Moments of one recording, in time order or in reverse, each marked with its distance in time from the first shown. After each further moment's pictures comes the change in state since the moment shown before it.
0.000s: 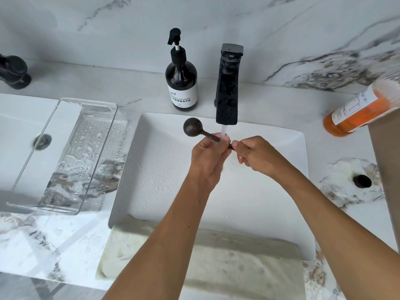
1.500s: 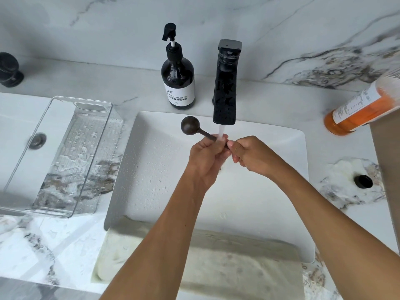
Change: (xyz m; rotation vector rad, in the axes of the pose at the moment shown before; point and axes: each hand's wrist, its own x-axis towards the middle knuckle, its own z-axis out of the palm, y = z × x) left_hand 0.009 -0.002 -0.005 0.037 -0.039 -0.039; right_hand 0.009 0.002 0.005 -0.006 -0.048 0.031
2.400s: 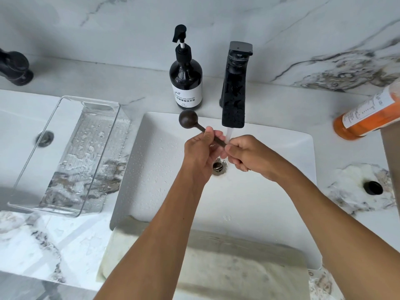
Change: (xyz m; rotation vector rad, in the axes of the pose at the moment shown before) left_hand 0.006 0.024 -0.009 0.090 0.123 0.063; right_hand 0.005 -0.019 0.005 0.180 -0.172 -0.055
